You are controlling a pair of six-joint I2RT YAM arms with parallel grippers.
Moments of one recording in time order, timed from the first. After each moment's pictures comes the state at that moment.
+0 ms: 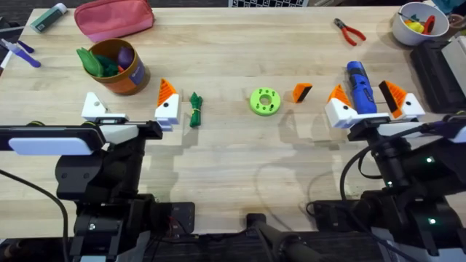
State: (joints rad) left arm 0.00 0.00 0.01 -0.02 0.00 -0.01; right arm 0.00 0.00 0.01 -0.10 -0.02 0.00
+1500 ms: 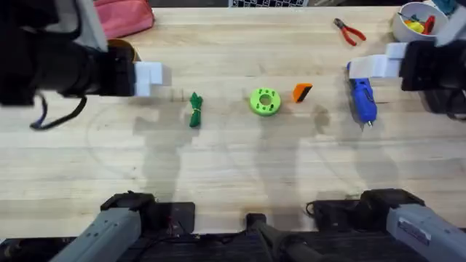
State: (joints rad) left arm 0.00 1.03 1.13 -1.11 0.00 -0.01; right arm 0.00 0.97 1.13 -1.07 -0.03 0.00
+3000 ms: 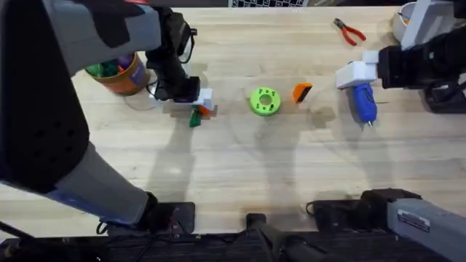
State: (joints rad) left arm -0.19 1.80 1.17 -1.02 0.08 -0.16; right arm 0.00 1.19 1.18 -1.18 -0.03 0.01
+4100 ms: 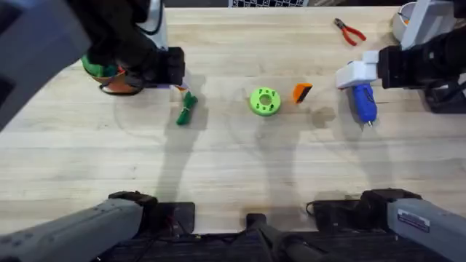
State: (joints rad) left arm -0.19 1.35 1.18 -1.09 0.10 -0.16; right arm 0.00 1.19 1.18 -1.18 -0.03 0.01
